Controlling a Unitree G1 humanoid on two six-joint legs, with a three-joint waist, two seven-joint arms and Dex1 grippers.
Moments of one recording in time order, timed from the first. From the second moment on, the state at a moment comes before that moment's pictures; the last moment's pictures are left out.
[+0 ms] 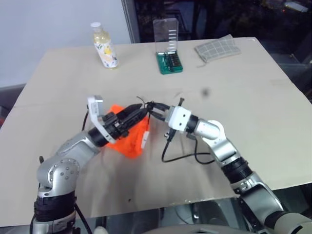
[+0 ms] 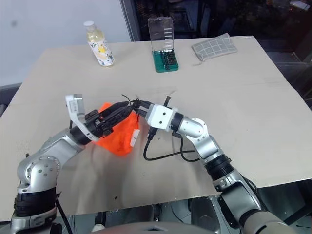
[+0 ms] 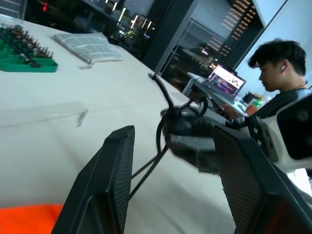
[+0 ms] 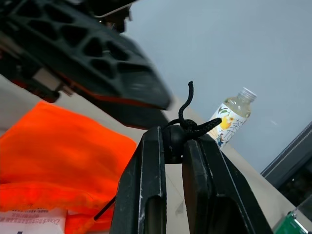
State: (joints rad) left arm -0.18 0.52 0.27 -0.34 -1.02 0.70 -0.64; right arm -0.57 -0.11 0.38 0.18 -0.10 -0.35 0.62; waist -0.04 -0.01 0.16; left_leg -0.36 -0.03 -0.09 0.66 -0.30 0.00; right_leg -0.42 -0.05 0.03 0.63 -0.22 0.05
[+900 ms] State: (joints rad) left arm -0.19 0.47 0.28 -0.32 -1.04 0.69 -0.61; right arm -0.57 -0.12 0.40 0.18 -0.14 -0.38 0.63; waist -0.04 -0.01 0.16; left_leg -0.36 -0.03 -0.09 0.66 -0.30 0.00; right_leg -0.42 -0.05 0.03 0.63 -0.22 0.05
